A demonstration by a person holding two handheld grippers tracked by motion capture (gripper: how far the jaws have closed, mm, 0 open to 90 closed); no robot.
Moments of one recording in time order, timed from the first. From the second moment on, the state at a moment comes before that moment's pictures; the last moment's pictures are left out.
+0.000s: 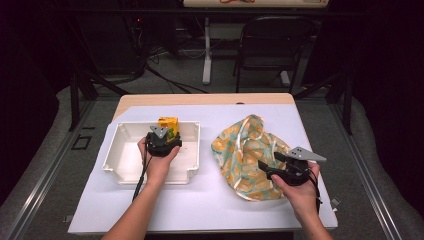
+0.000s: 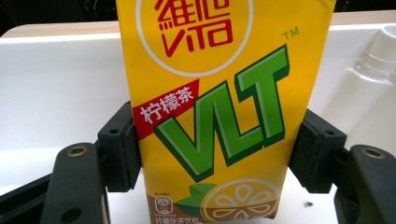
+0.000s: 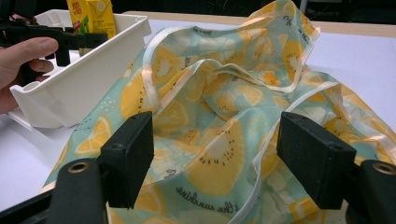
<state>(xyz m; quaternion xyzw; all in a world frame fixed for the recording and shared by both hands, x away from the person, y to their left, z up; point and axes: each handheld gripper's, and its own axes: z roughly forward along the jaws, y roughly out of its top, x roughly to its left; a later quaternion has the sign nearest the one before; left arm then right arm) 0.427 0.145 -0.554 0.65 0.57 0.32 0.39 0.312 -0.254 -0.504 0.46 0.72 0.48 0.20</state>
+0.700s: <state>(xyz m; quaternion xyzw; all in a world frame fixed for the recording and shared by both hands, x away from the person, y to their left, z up) 0.414 0.149 -0.537 0.68 0.58 0.28 0.36 0.311 -0.254 -0.505 0.46 0.72 0.48 0.20</state>
